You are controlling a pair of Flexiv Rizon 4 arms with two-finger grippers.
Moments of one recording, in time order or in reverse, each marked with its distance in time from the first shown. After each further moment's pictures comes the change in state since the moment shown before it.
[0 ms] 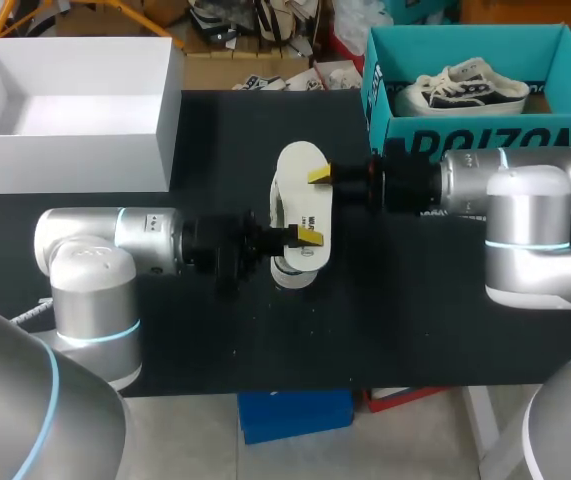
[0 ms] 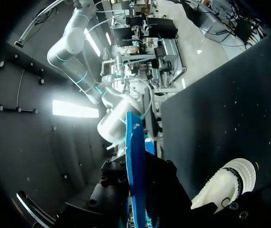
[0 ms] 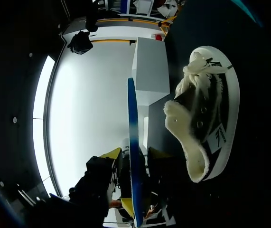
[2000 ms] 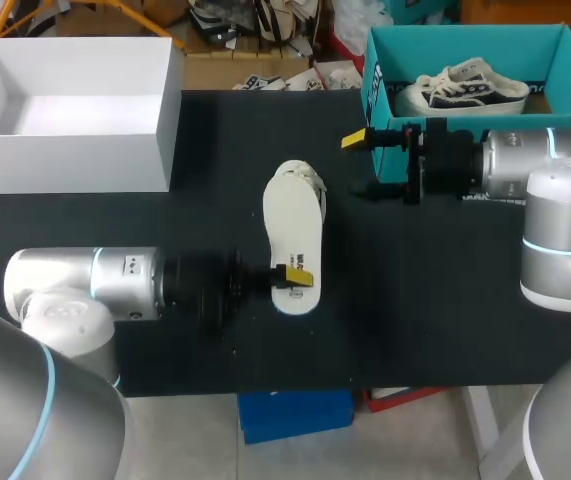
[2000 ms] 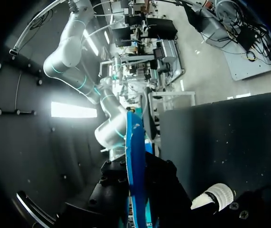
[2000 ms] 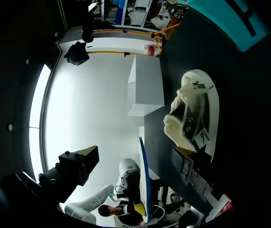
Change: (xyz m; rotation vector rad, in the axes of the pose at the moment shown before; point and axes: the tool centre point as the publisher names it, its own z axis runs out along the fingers) left arm -0.006 -0.063 -0.017 -0.022 0.024 0.002; right arm 0.028 0.014 -0.054 -0.099 -0.073 0.023
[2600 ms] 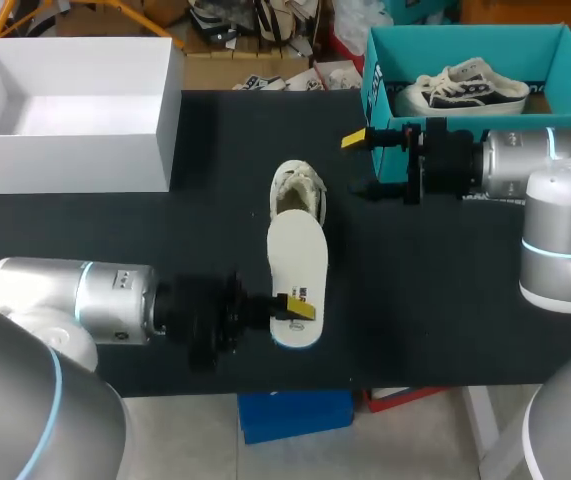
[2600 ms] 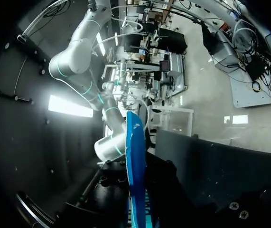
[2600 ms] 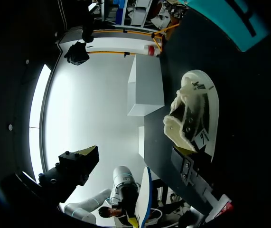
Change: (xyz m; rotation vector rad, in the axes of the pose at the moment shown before) left arm -0.019 -0.067 -0.002 0.056 0.046 -0.159; right arm 0.000 0.001 0.000 0.001 0.002 0.000
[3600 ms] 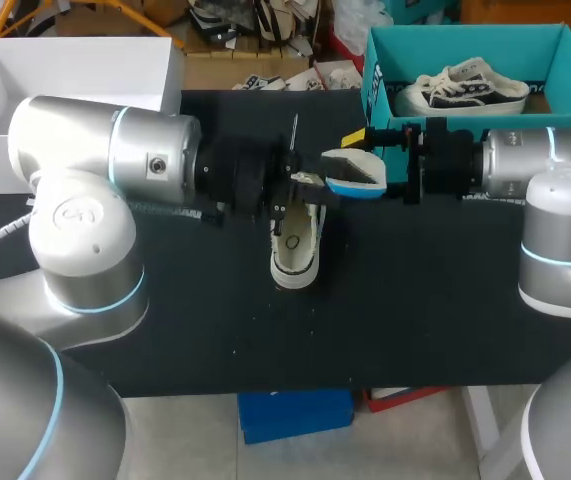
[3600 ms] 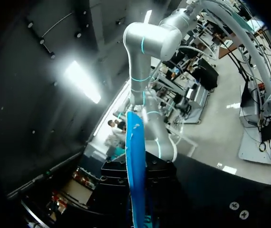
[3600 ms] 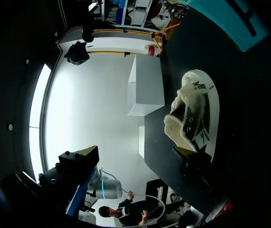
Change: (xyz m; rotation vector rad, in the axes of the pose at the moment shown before) left arm -0.178 0.043 0.053 0.088 0.029 -0.474; right arm 0.000 0.000 -0.001 0.000 -0.001 0.000
